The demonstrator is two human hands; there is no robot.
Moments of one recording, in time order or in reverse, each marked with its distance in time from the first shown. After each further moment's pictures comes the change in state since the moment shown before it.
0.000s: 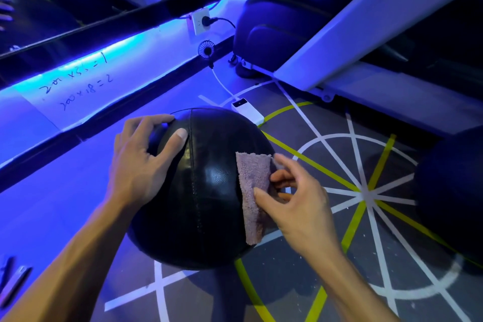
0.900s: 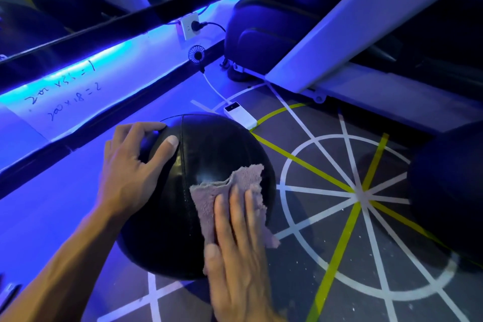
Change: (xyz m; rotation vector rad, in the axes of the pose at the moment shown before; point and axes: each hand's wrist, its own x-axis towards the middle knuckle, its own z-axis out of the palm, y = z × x) left_hand 0.005 0.005 0.006 0.044 -0.027 0.013; right_hand -0.066 0.025 0.077 -0.327 0.030 -0.555
